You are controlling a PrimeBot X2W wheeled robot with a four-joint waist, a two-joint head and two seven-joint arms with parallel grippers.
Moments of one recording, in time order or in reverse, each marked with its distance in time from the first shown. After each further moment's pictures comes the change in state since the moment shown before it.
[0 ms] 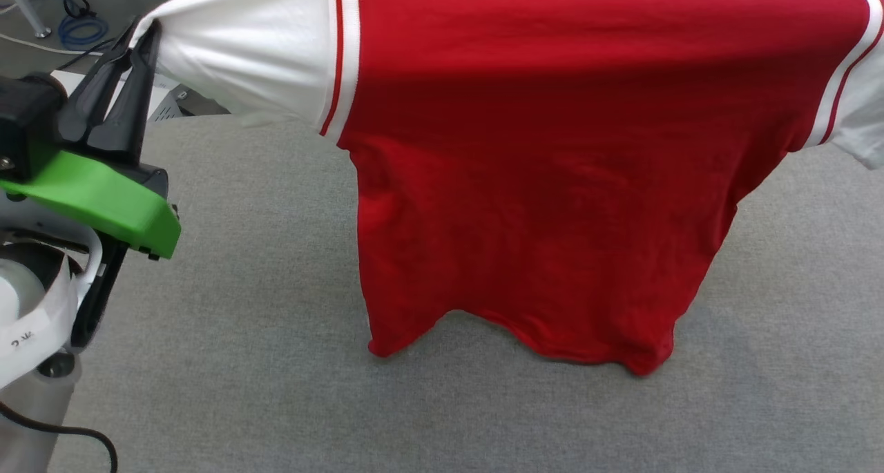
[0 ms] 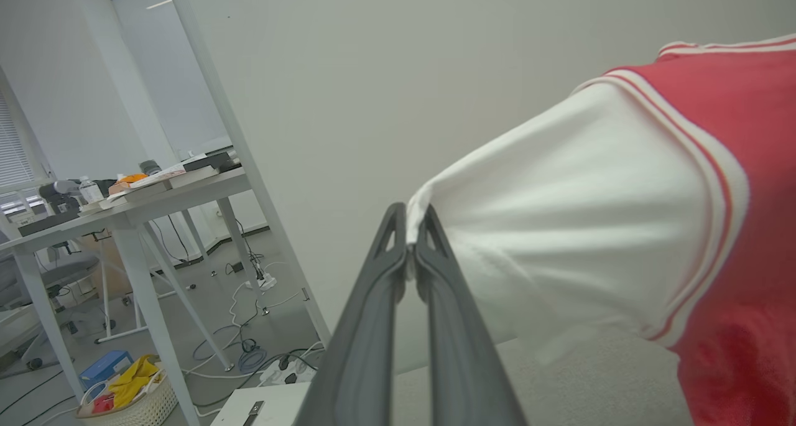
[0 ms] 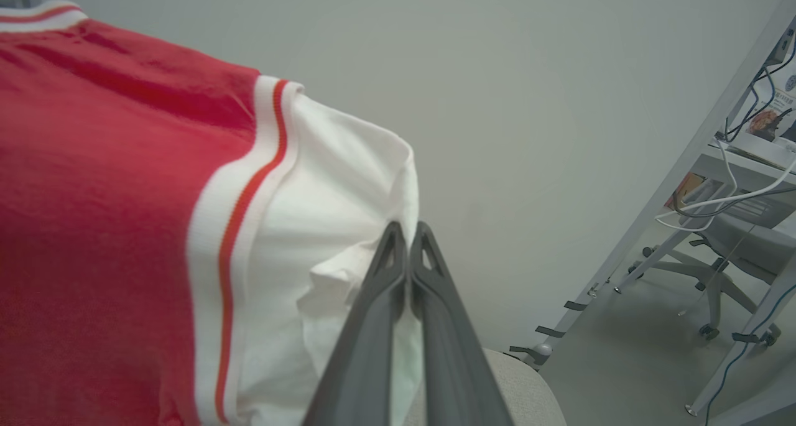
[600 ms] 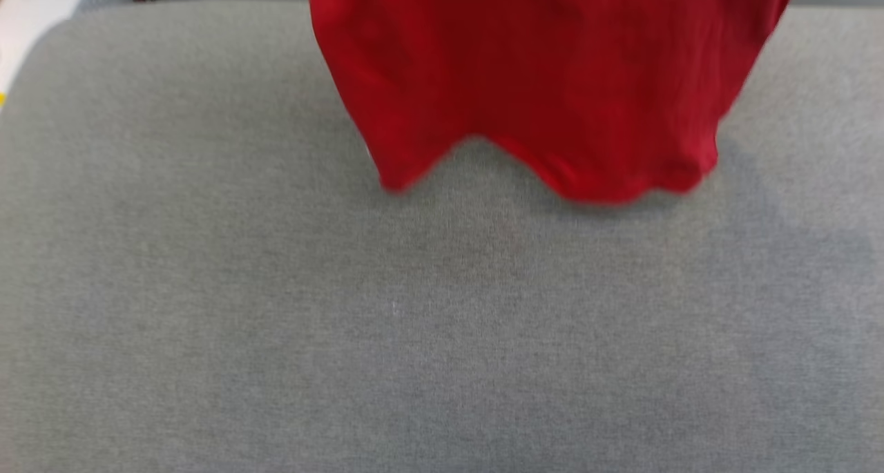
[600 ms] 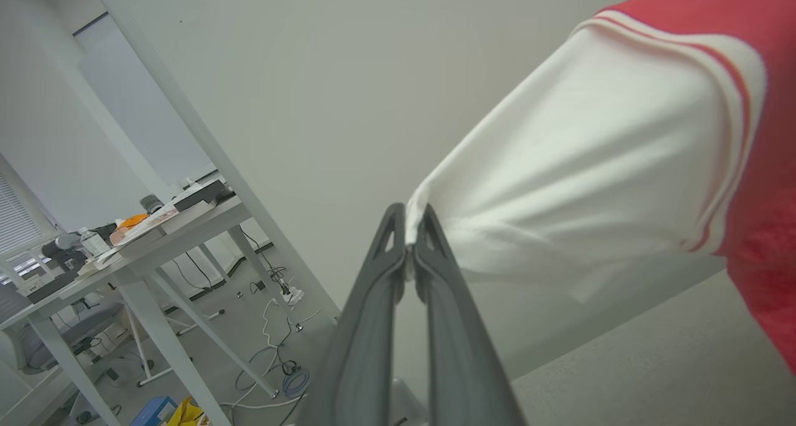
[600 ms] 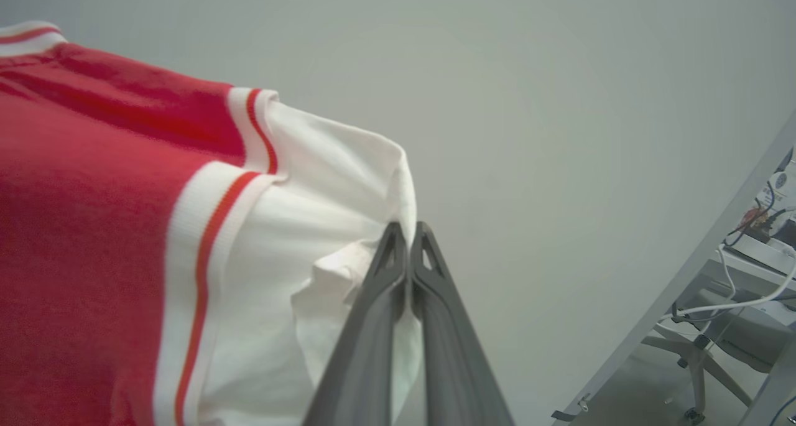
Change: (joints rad) left arm -0.406 0.165 0.007 0.166 -0.041 -0.170 0.024; right arm -0.511 -0.073 0.115 0.149 -0.032 0.001 -0.073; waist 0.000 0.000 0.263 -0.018
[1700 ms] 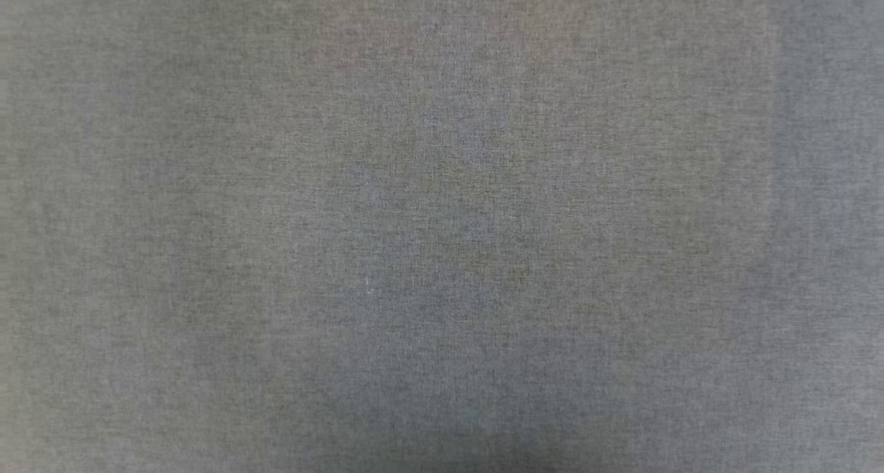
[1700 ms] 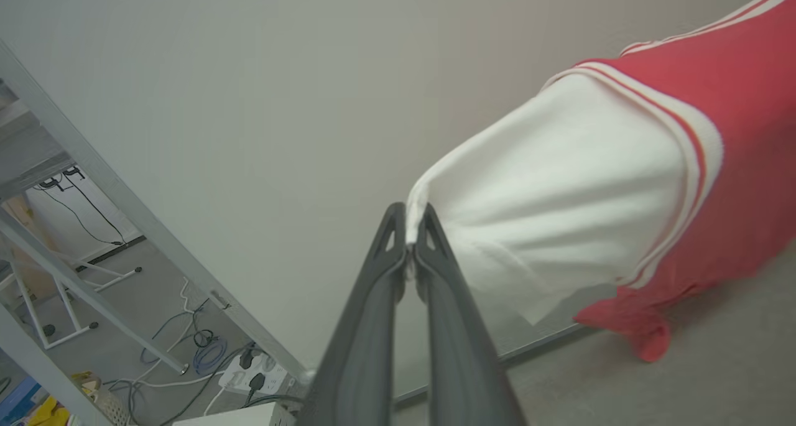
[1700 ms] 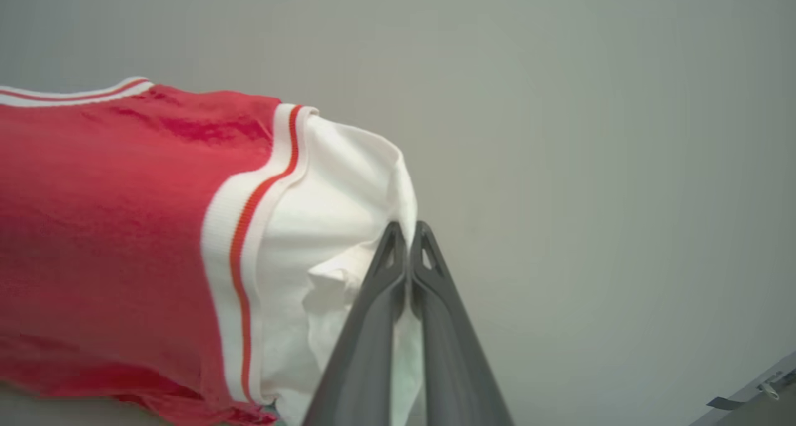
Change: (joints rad) left arm -0.626 -0.113 -0.518 0.764 -0.112 -0.019 -0.472; right arm -0.439 0.237 0.056 0.706 -0.261 -0.001 -0.505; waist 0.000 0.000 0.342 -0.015
